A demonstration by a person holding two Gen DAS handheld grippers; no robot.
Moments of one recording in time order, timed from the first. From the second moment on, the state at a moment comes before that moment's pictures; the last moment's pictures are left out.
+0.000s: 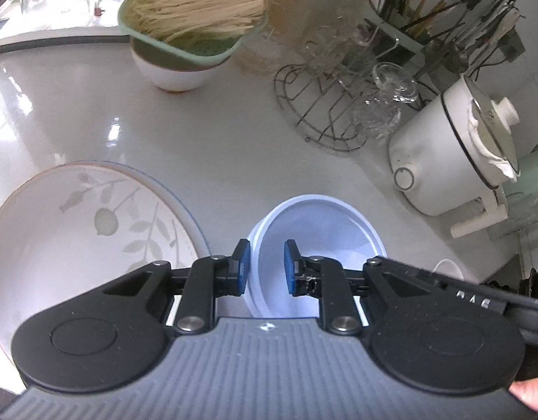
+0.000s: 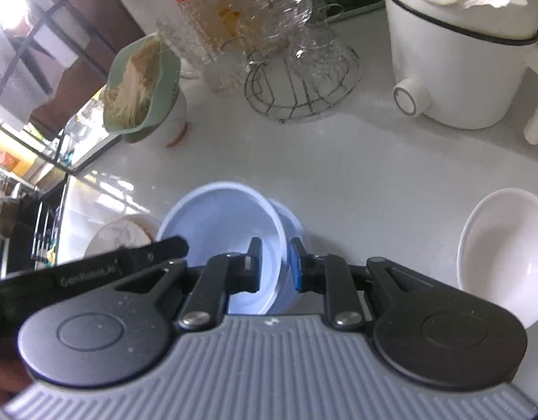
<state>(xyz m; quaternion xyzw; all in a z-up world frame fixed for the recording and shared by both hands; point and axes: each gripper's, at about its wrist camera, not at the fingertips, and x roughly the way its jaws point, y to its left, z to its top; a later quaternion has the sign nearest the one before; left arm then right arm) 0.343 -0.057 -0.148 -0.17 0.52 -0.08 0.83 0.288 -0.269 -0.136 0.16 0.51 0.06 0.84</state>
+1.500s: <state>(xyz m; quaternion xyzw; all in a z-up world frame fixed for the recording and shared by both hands) 0.245 -0.037 -0.028 -0.07 0.42 -0.17 0.89 0.161 -0.251 -0.037 0.13 0.32 -0.02 0.94</state>
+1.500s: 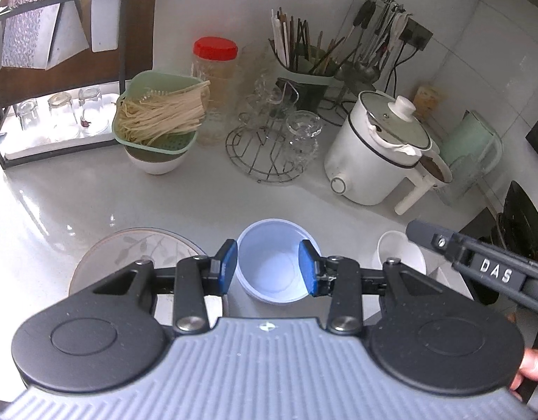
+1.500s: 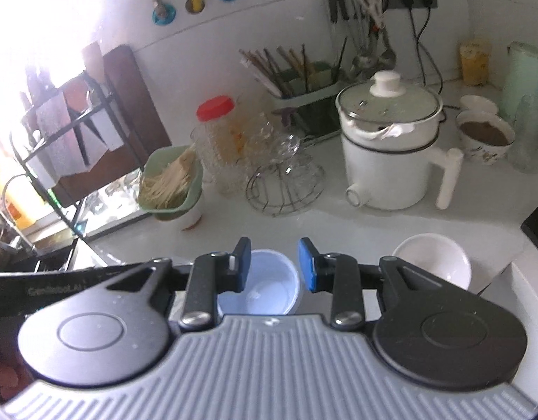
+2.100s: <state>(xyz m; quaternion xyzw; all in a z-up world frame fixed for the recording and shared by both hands) 0.273 -0.142 -0.043 -0.04 0.44 -0.19 0.88 0.156 -0.346 -0.046 0.09 0.30 -0.07 0.95</state>
